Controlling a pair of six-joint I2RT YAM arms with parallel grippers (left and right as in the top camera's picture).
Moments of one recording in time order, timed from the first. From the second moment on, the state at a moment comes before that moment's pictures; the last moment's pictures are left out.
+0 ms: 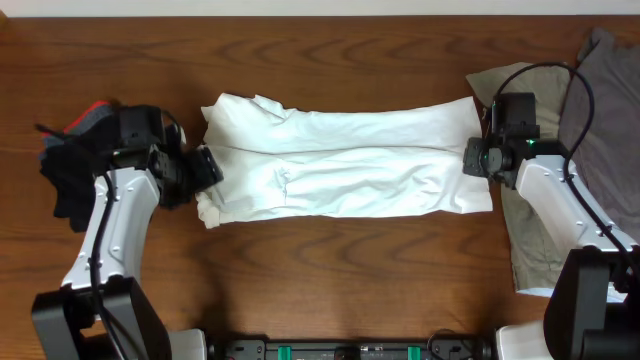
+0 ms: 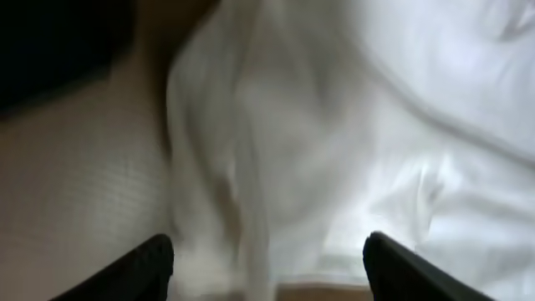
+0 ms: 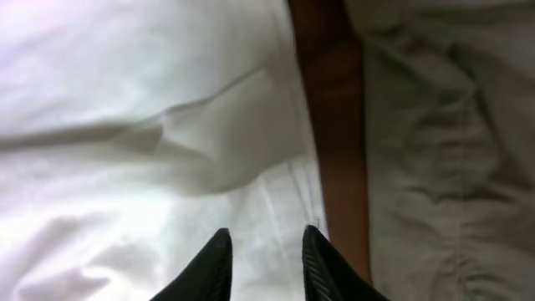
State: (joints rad) left arm 0.16 1.52 1.03 -0.83 0.25 -0.32; right arm 0.01 1.63 1.03 -0.57 0.07 0.18
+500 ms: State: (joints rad) left arm 0.16 1.52 0.88 -0.78 0.26 -0.30; right arm 0.01 1.63 1.03 -0.62 -0.05 0.13
